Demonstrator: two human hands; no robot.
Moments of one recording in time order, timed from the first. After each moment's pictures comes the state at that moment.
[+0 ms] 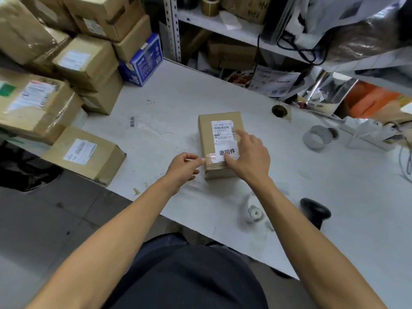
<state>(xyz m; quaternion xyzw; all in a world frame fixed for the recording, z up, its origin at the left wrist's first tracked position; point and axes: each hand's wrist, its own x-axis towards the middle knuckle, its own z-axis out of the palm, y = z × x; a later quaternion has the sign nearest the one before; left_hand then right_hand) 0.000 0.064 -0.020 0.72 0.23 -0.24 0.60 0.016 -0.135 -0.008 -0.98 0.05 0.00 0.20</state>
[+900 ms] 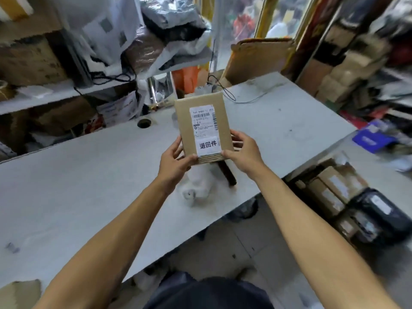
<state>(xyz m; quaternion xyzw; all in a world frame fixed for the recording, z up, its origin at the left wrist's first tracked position) -0.045 -0.087 0.059 0.64 -0.22 -0.39 0.62 -0.198 -0.232 0.085 -0.74 0.40 -0.23 0.50</state>
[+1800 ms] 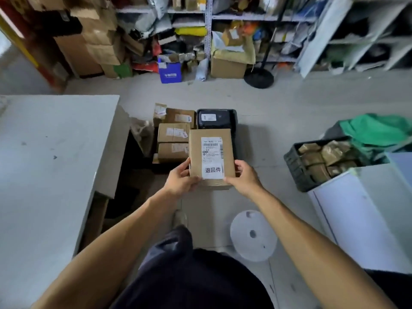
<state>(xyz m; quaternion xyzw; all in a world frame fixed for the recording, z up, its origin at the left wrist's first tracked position) -0.578 -0.375 -0.035 0.50 -0.47 -0.70 0.19 -0.773 -0.288 -0.027 -0.33 0.79 -0.33 0.40</state>
